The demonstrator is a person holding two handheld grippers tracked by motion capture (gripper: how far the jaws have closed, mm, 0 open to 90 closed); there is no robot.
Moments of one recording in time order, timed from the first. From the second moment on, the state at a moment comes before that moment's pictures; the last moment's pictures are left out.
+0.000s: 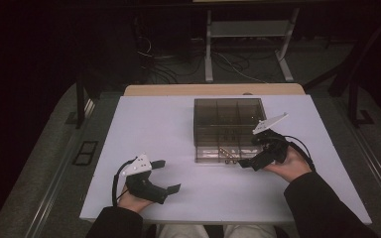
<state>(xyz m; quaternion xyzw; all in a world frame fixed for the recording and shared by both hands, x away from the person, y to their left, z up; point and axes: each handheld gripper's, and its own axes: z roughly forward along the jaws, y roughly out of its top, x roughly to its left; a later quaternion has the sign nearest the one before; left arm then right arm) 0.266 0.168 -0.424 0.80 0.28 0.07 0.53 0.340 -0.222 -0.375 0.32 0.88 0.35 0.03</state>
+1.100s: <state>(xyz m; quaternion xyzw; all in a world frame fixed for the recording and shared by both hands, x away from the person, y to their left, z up) 0.266 0.169 -0.424 0.80 0.28 0.08 0.53 0.292 -0.281 -0.395 0.38 0.83 0.42 0.03</state>
